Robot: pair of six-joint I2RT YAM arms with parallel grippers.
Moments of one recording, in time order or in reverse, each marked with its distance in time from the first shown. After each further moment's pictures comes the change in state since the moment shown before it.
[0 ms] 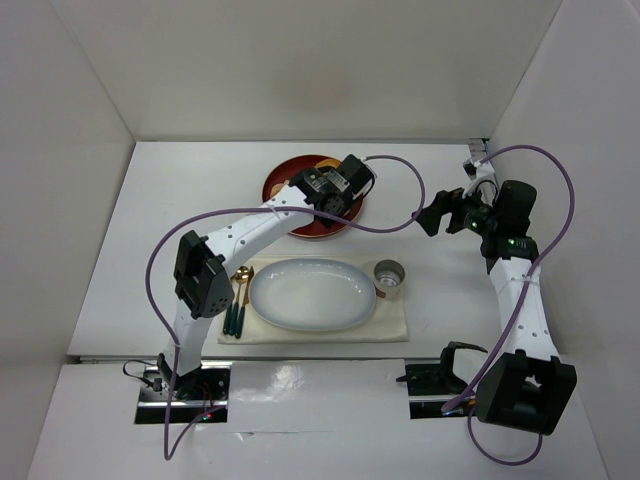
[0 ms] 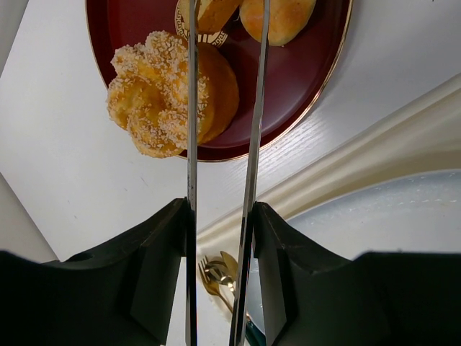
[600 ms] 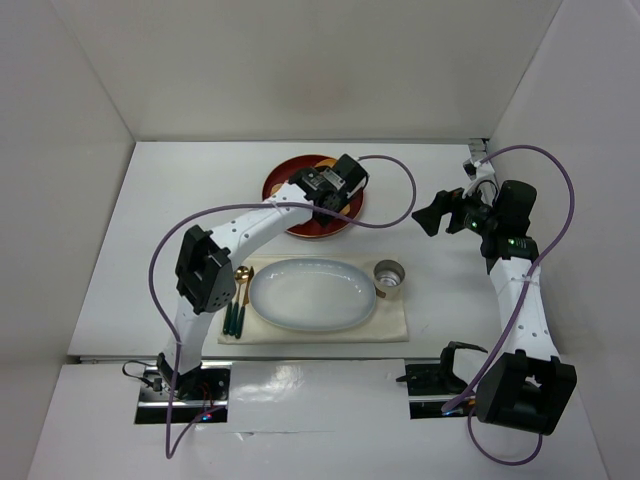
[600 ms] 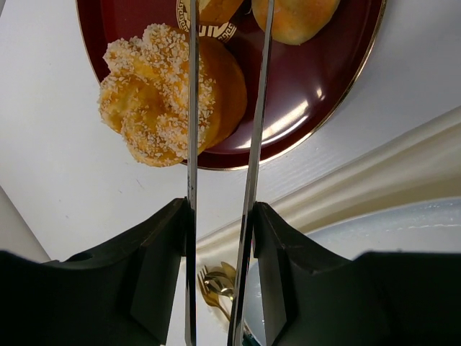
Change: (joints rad) left arm 0.043 0.027 -0.043 0.048 0.010 0.002; right arm 0.000 0.000 0.000 0.000 0.000 0.000
